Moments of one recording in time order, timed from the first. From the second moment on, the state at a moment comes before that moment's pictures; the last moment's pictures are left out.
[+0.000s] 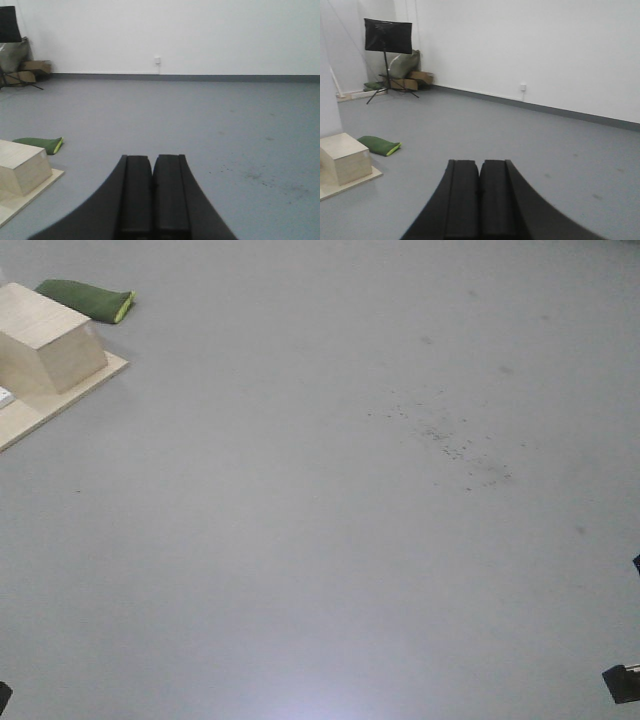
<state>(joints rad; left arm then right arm) -0.14 -0.01 0.03 0.04 0.10 0.06 0.15 -0.01 0.03 0.06 0.01 -0.05</state>
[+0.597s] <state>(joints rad) -0.14 -0.01 0.03 0.04 0.10 0.06 0.15 -0.01 0.03 0.06 0.01 -0.05</state>
